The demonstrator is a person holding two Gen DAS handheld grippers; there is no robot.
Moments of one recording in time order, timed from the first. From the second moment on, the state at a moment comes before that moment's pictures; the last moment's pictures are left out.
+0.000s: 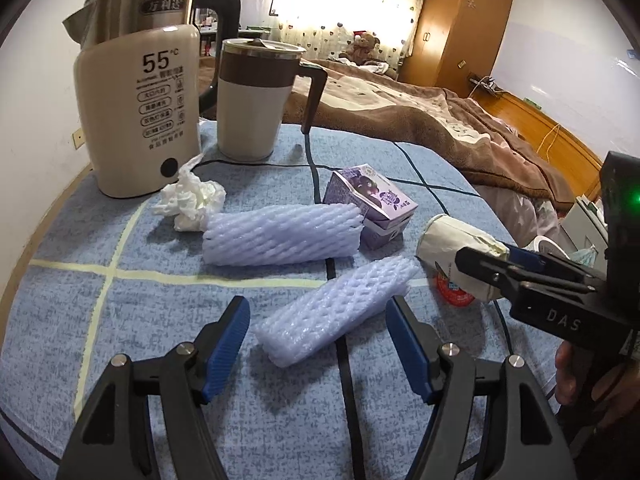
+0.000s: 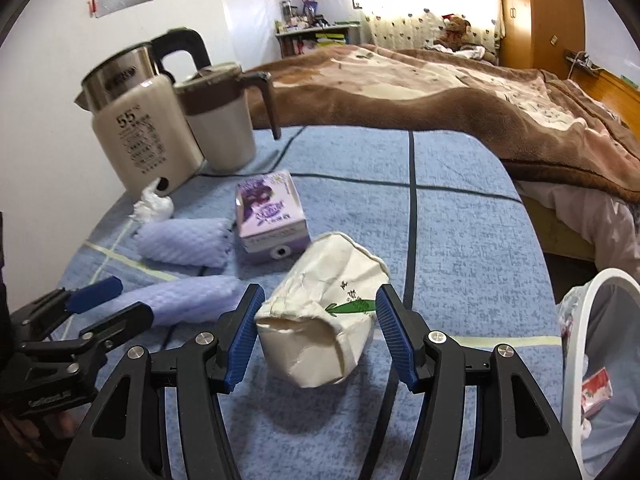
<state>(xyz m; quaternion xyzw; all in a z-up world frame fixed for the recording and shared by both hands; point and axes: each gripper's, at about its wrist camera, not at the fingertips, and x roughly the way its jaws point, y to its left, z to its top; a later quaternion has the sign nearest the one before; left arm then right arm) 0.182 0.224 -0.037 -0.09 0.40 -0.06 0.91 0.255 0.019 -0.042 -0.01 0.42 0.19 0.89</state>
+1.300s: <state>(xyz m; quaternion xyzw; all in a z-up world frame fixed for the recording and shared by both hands) 0.188 0.182 -0.051 -0.05 0.42 -0.11 0.90 0.234 -0.029 -0.036 0.08 0.39 0.20 0.90</state>
